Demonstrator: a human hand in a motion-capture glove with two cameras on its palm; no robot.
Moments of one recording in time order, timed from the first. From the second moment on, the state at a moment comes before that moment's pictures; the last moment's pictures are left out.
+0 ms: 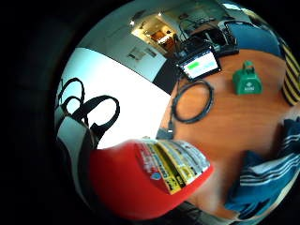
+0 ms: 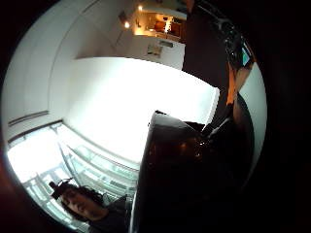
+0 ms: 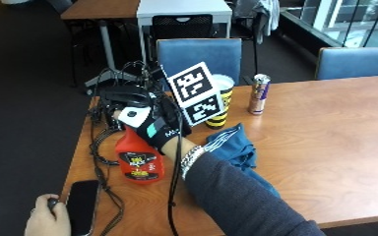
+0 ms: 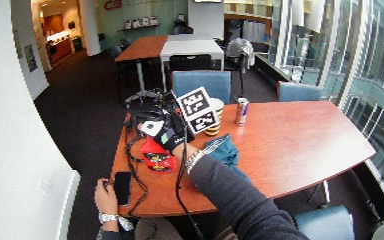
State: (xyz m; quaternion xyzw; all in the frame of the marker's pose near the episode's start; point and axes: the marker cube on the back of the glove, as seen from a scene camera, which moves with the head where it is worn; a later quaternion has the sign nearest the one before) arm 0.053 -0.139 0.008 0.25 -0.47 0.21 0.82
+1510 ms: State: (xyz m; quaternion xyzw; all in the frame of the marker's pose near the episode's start) arm 0.049 -0.153 0.010 0.16 -0.48 0.21 0.84
